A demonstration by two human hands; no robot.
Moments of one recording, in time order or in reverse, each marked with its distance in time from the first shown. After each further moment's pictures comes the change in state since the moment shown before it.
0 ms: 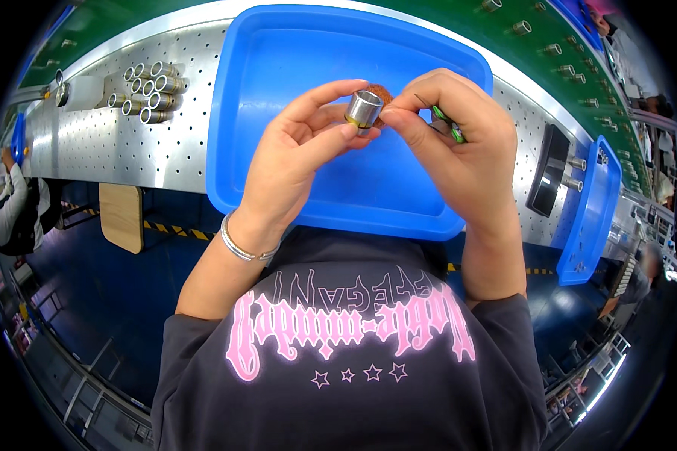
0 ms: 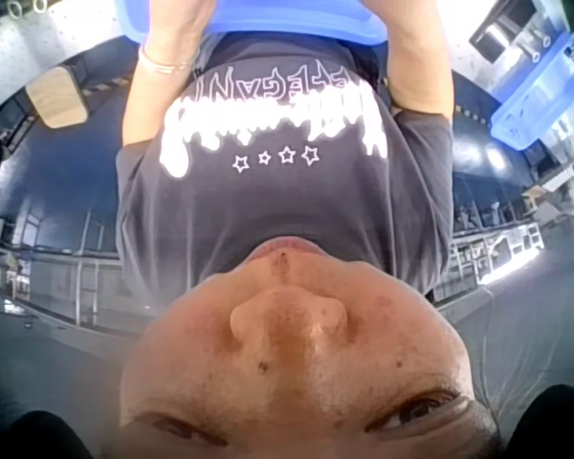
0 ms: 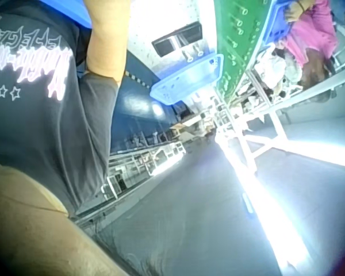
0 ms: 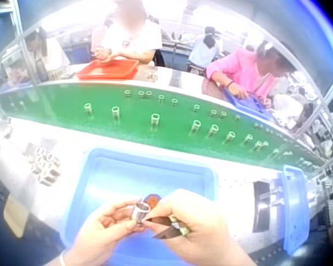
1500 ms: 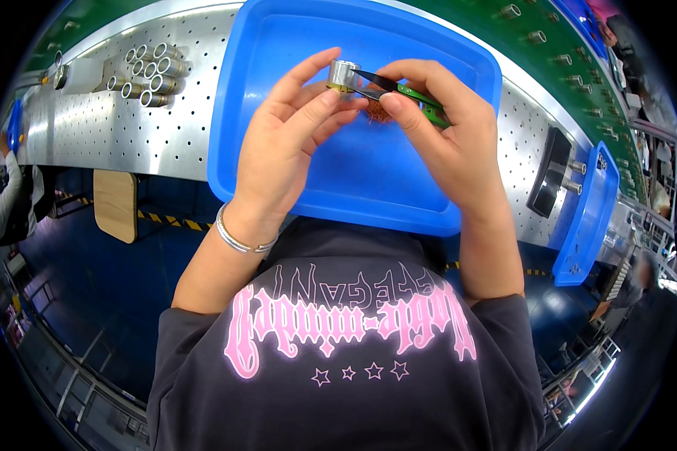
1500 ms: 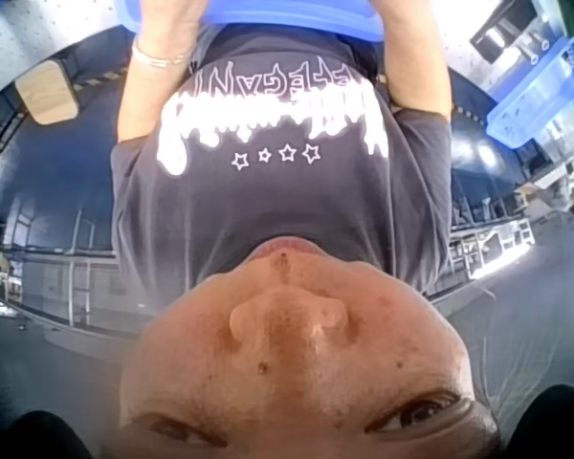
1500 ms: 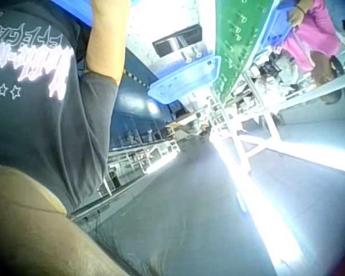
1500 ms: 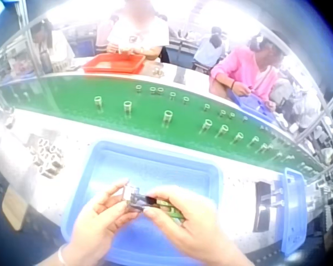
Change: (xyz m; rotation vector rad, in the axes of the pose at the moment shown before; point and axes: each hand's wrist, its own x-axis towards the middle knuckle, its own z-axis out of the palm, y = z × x) left_hand -0.002 0.002 -0.009 -0.074 0.134 0.066; right_hand -0.006 0.011 0.027 0.115 0.048 0.185
